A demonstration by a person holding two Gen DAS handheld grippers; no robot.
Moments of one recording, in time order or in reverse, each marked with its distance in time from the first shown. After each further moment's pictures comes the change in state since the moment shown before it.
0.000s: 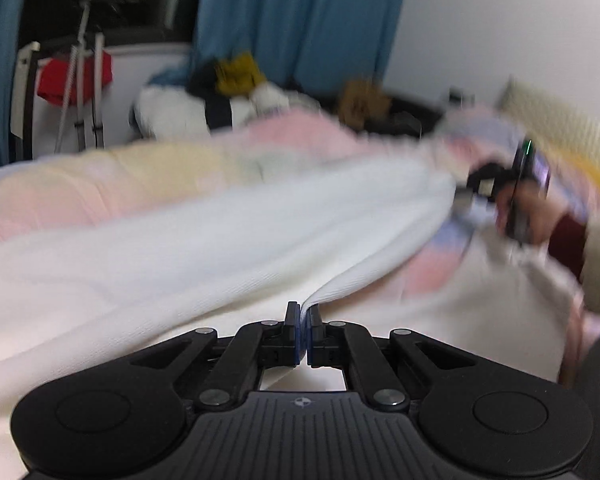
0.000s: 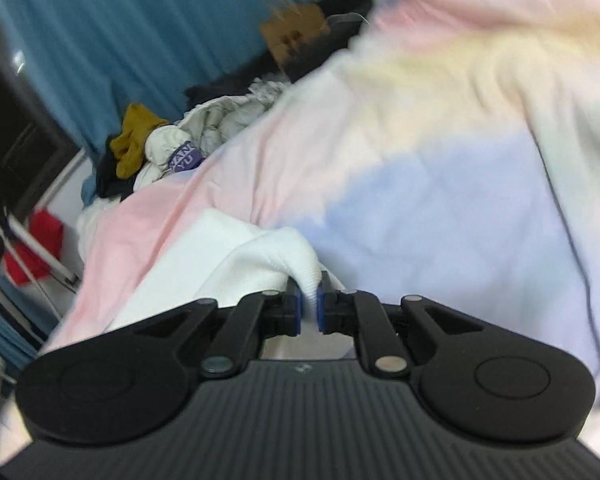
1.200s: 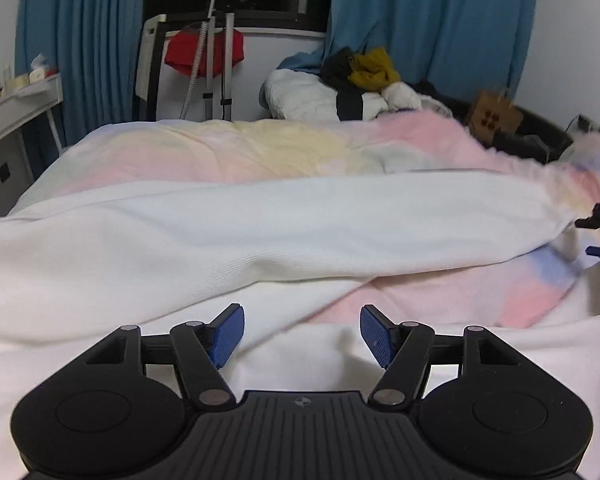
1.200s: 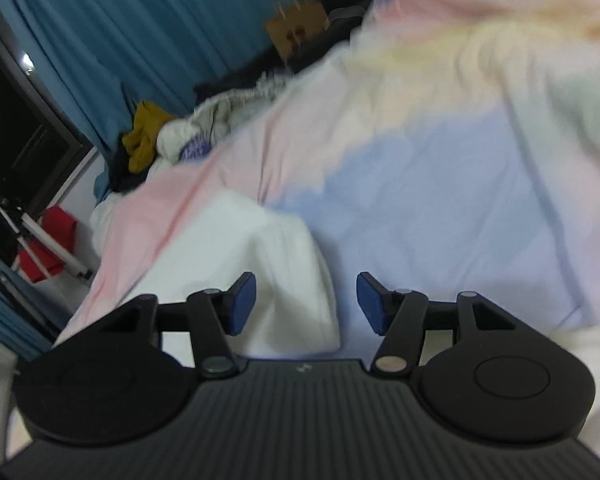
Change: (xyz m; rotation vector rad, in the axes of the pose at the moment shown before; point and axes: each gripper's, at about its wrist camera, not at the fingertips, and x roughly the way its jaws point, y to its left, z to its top) left arm 0.023 -0.024 0.019 -0.190 0.007 0.399; right arm -0.002 -0.026 -0.031 0.114 0.146 -0.024
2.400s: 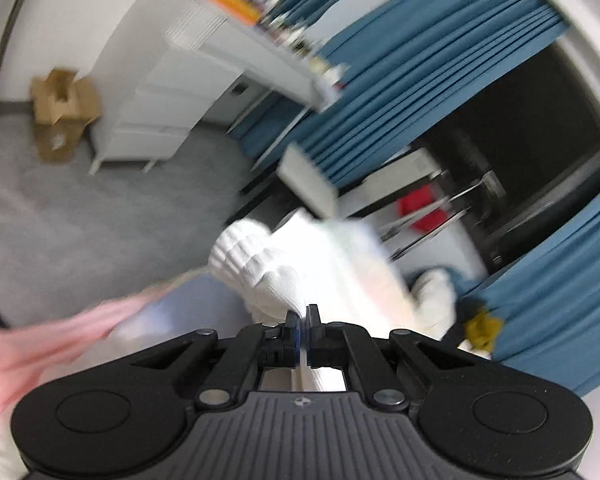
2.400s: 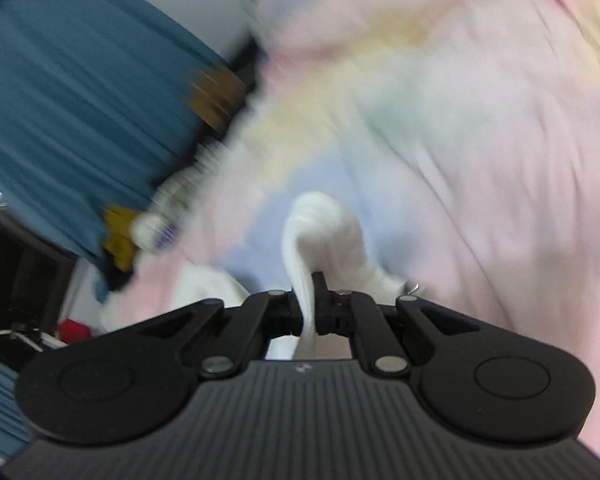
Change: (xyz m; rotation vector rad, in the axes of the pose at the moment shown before) left arm -0.286 0.291 -0.107 -1.073 -0.234 0.143; right arm -0.147 -0.083 -0.020 0.383 -0.105 -0.090
